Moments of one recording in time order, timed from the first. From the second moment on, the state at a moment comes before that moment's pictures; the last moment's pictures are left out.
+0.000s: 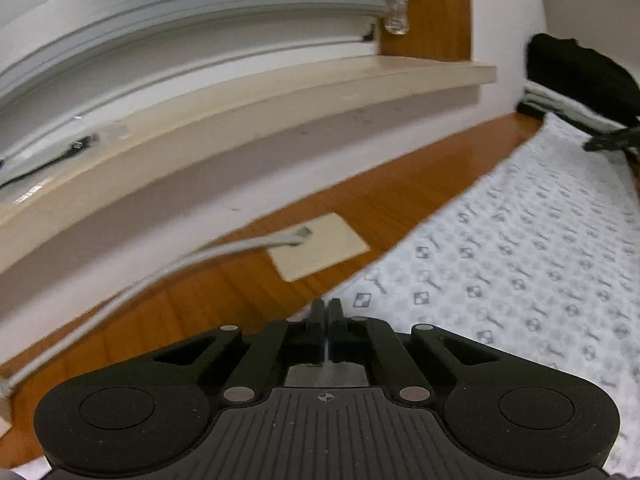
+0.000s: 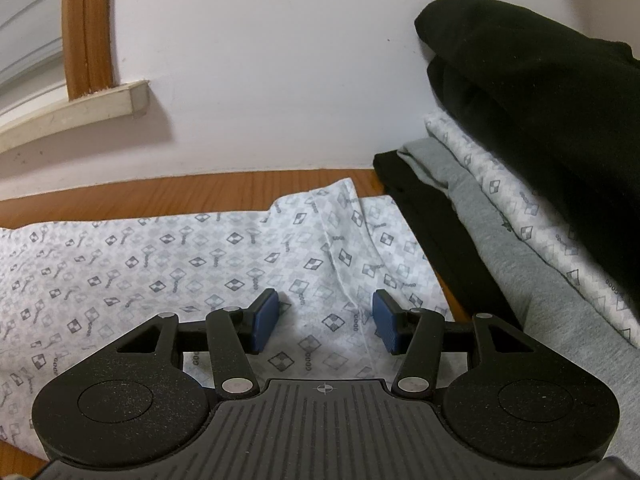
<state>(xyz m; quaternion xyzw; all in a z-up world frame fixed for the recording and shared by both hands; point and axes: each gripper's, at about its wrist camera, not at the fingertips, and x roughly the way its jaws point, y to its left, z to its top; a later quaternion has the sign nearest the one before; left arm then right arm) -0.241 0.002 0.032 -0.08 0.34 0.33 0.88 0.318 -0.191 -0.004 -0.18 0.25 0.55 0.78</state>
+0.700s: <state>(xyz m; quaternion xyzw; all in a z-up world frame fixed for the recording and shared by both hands) -0.206 -0.020 0.047 -0.14 0.27 0.31 0.90 0.318 -0.191 -0.003 -0.18 0.25 0.55 0.78</state>
